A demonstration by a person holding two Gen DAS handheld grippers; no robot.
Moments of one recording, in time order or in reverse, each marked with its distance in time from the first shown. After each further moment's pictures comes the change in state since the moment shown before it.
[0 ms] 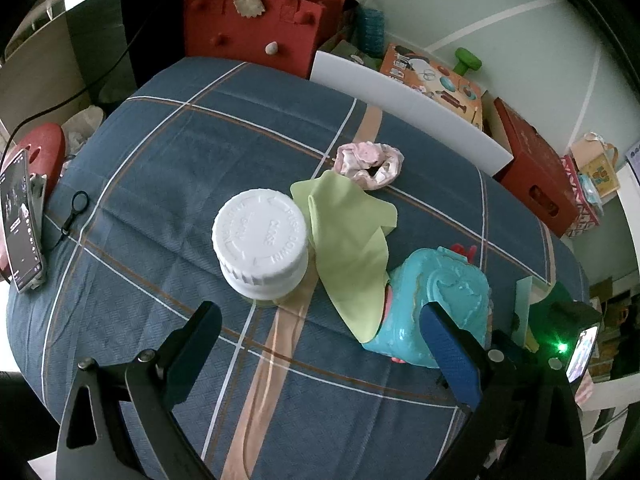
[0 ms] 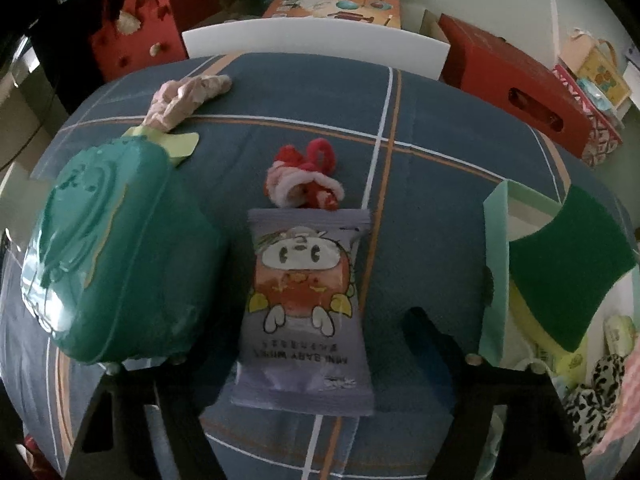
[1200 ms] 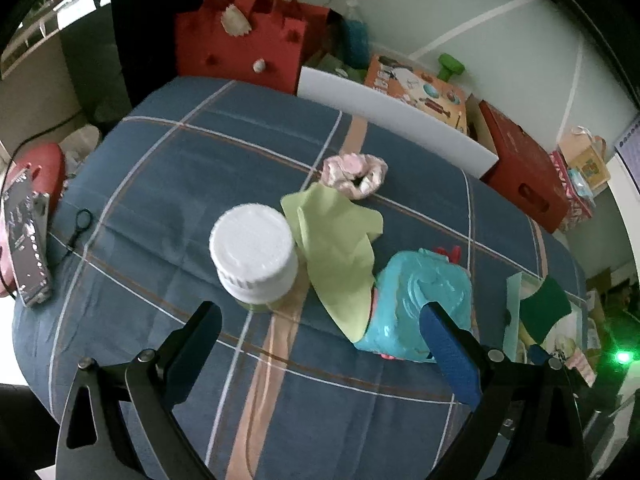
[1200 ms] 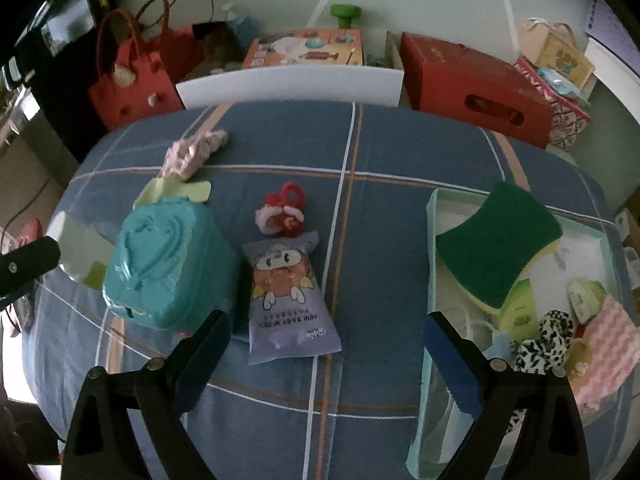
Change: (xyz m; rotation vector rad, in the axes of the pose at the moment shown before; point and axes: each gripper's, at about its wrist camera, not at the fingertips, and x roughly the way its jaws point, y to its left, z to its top) left arm -0.014 -0.008 -0.003 0.041 -0.036 -0.019; right arm -0.061 -0.009 -0.006 0.098 -0.043 0.016
